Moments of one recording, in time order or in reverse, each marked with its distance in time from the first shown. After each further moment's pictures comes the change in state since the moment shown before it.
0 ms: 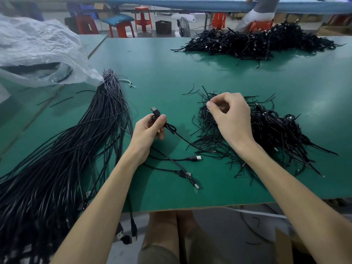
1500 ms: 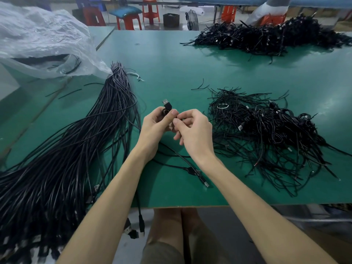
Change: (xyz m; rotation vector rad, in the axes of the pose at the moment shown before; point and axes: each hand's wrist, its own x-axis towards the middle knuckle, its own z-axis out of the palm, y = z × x) left_hand 0.000 -0.003 0.001 -0.131 -0.008 0.047; right_hand -0.049 -0.034 0.087 0.373 -0.204 0.239
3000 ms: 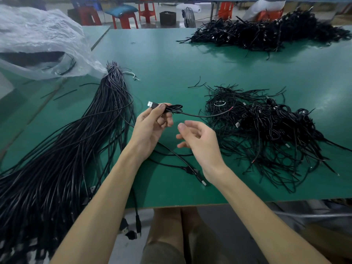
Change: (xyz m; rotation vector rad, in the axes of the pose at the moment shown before) left_hand 0.002 0.007 -0.002 -0.350 -0.037 -0.092; right_hand -0.019 0.027 -0.021 0.273 -0.089 0.183
